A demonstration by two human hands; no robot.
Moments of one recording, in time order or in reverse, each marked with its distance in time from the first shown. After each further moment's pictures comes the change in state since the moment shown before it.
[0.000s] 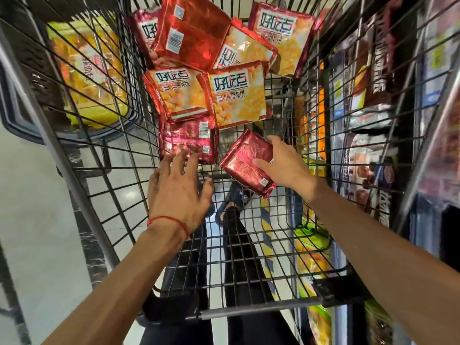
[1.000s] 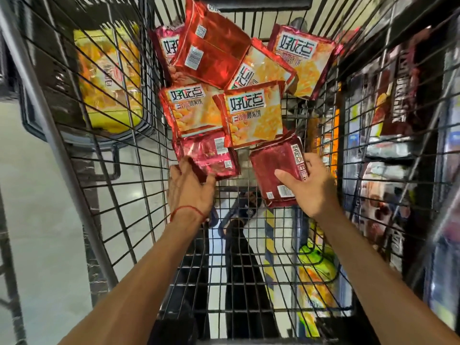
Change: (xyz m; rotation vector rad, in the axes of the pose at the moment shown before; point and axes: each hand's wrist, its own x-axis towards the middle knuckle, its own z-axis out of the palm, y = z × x) left_hand 0.058 0.007 0.039 -0.516 0.119 -0.388; right_hand -0.029 0.010 -0.020 0.606 0.231 -0.011
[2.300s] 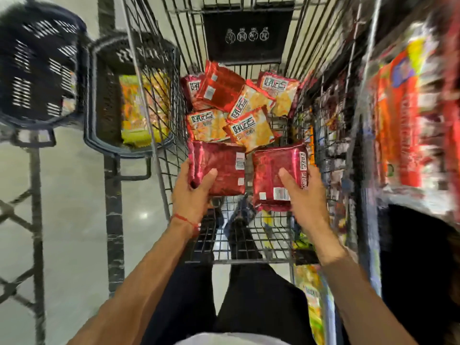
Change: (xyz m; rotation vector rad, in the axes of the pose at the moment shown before) left_hand -0.141 0.017 -0.126 -0.841 -0.089 0.102; right_hand -0.149 -0.076 -0.045 0.256 0.114 0.009
